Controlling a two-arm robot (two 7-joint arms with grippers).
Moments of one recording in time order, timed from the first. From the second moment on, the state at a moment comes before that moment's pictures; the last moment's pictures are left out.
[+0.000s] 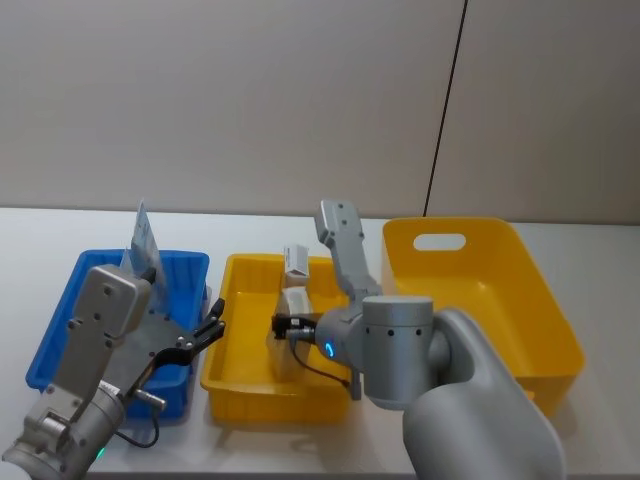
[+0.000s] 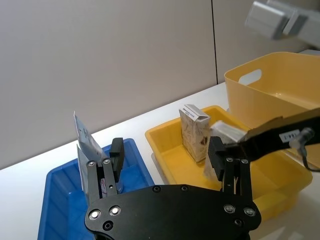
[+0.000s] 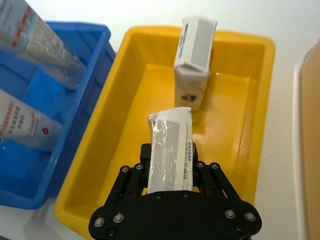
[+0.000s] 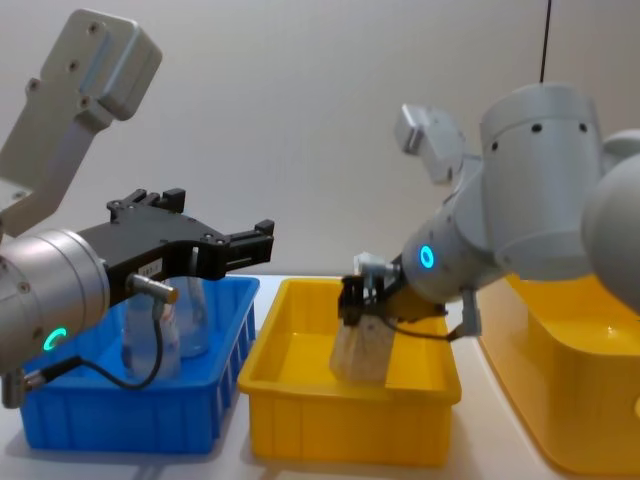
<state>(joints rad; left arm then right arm) -0.24 0.38 0.45 -1.63 -0.20 0.01 -0.01 0.59 -0.17 -0.26 -1.13 0.20 0.77 -0.10</state>
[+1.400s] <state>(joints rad) -0.24 0.38 0.45 -1.63 -0.20 0.01 -0.01 0.43 -0.07 -0.13 -1.67 0.10 0.95 -0.23</state>
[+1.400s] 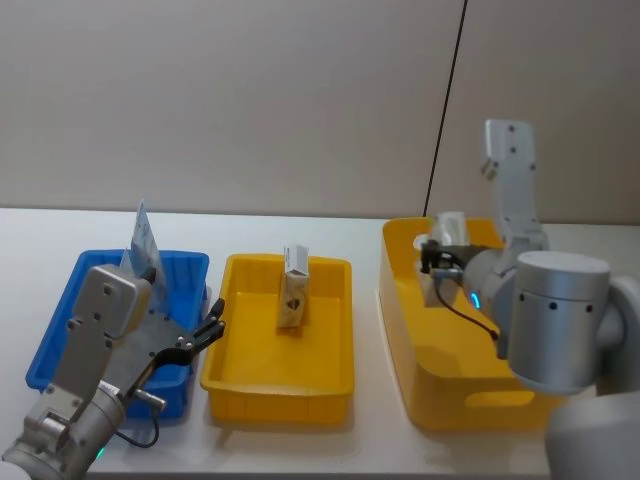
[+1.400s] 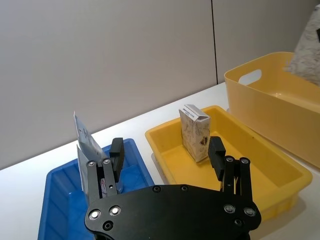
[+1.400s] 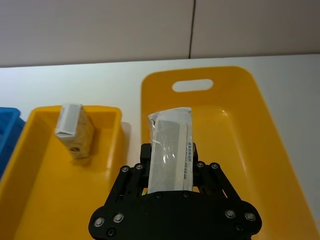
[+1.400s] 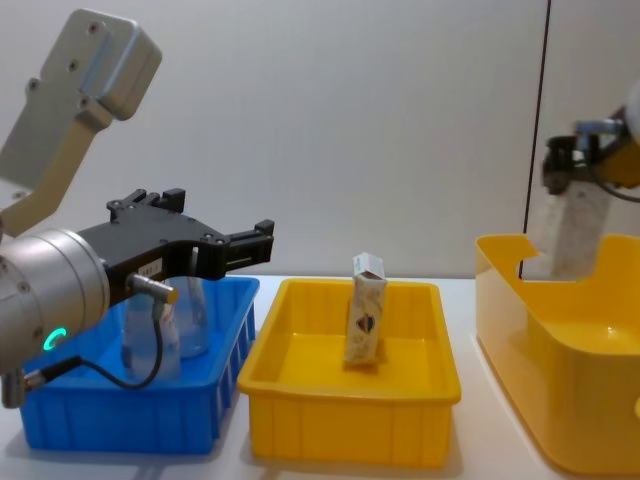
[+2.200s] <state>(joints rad) -0.24 0.38 0.45 -1.63 -0.20 0.01 -0.01 0.34 0.00 -0.12 -1.76 0.06 0.88 -0.20</state>
